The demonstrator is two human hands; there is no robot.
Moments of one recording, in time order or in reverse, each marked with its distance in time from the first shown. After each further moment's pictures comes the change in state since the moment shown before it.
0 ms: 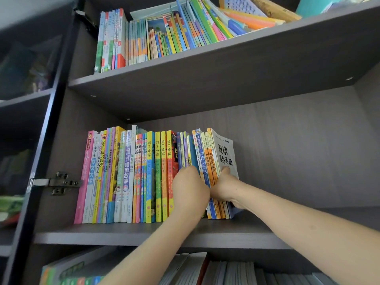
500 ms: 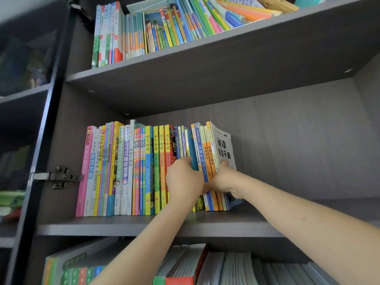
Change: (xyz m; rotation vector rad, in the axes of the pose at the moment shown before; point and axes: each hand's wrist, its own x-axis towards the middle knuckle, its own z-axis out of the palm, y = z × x) left_hand 0.001 -0.005 -0.002 -0.232 0.038 -0.011; right_hand -0.001 -0.002 -0.005 -0.043 -0.033 0.013
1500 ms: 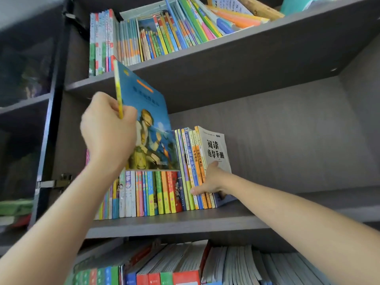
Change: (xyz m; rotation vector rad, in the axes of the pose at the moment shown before) left_hand 0.024 0.030 -0.142 0.065 0.604 0.220; right_hand 0.000 -0.013 0.010 -0.151 -0.107 -0.048
